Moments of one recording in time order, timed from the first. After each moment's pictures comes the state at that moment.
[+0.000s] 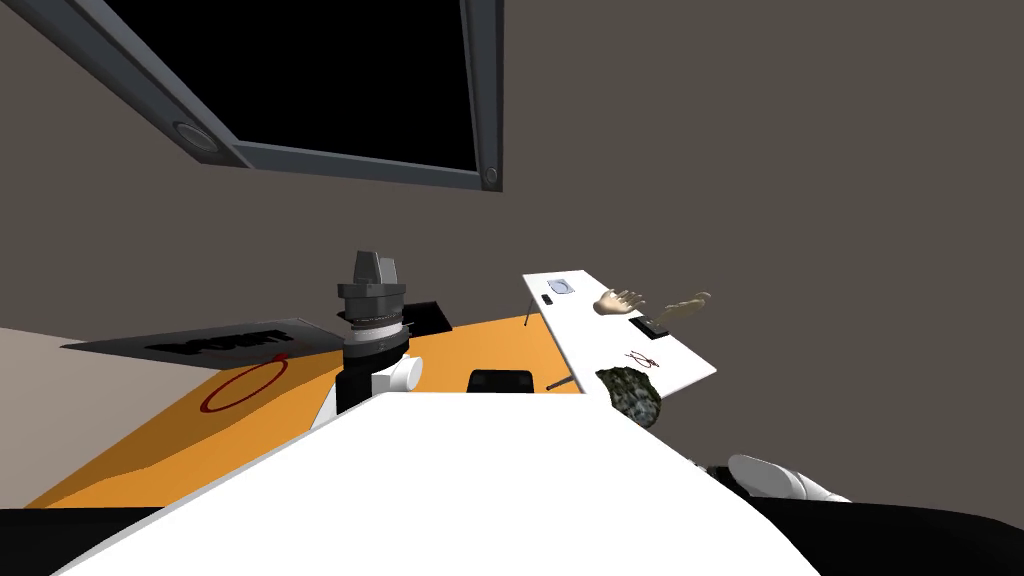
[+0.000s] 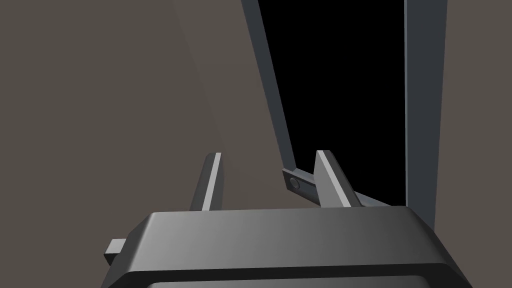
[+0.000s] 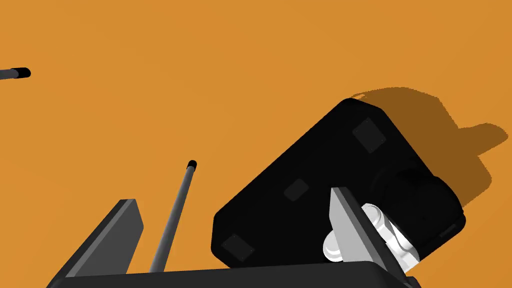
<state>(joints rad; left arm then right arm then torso) 0.55 -0.01 0.01 -2.39 -0.10 -0.57 -0.16 0.34 -1.41 1.14 -1.13 0.88 -0.33 0.22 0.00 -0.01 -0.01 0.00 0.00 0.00</state>
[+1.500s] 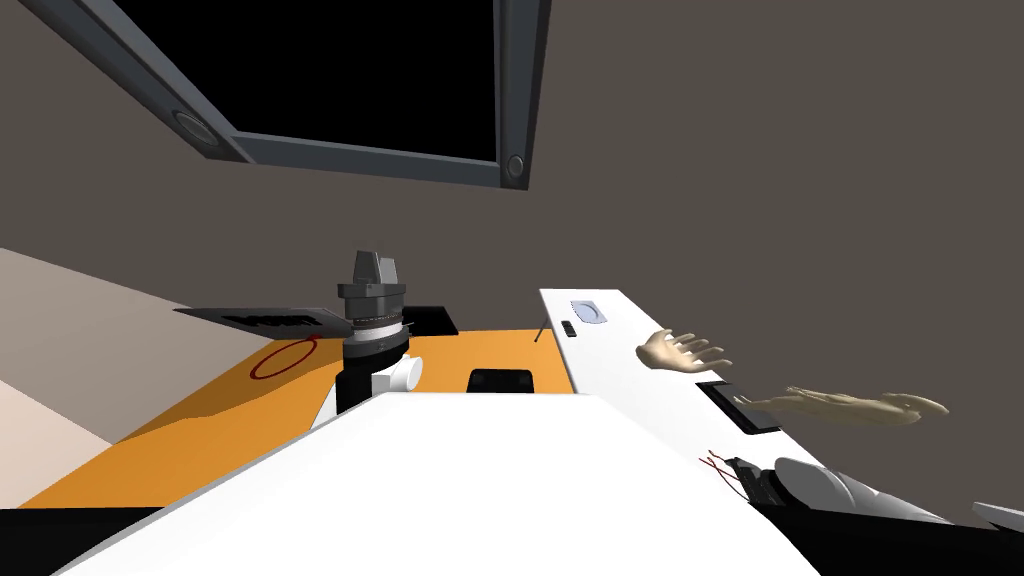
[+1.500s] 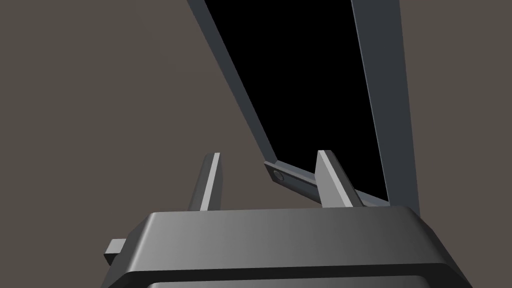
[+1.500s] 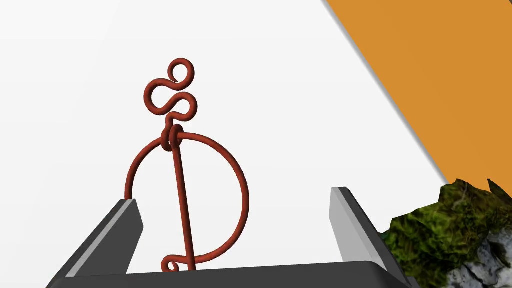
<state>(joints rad) 0.55 -0.01 0.01 -2.39 -0.10 -0.57 -0.16 0.25 -1.47 1.25 -0.94 0.99 -0.24 0.29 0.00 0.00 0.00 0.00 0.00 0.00</state>
